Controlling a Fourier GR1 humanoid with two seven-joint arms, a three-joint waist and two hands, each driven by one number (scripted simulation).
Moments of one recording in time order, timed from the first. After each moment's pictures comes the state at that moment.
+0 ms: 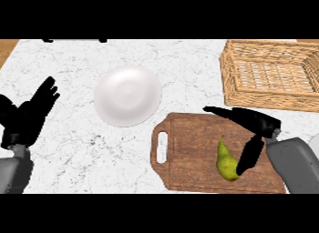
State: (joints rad) left arm -0.20 0.31 0.10 -1.40 0.12 -0.02 0.22; right arm -0.36 -0.34 0.20 -1.32 0.42 0.74 0.02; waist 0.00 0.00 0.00
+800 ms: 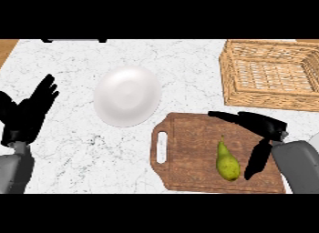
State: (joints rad) left arm -0.22 0.28 0.14 -1.39 0.08 -0.04 0.24; right arm -0.33 -0.33 0.14 -1.28 0.49 0.82 -0.14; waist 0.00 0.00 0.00
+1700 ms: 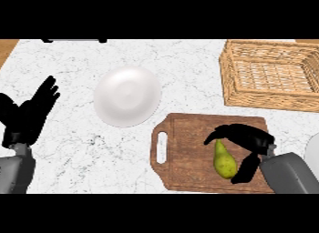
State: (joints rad) left arm -0.21 0.26 0.16 -1.40 0.05 -0.06 0.24; right arm -0.26 -0.30 0.23 -1.30 0.72 0.72 -0.23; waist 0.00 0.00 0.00
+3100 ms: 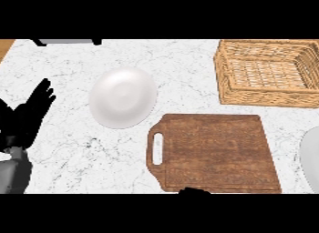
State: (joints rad) left arm -0.19 0.25 0.19 -1.42 0.05 -0.06 0.24; right arm 0.38 -0.02 0.68 -1.91 0.93 0.17 0.02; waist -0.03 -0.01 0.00
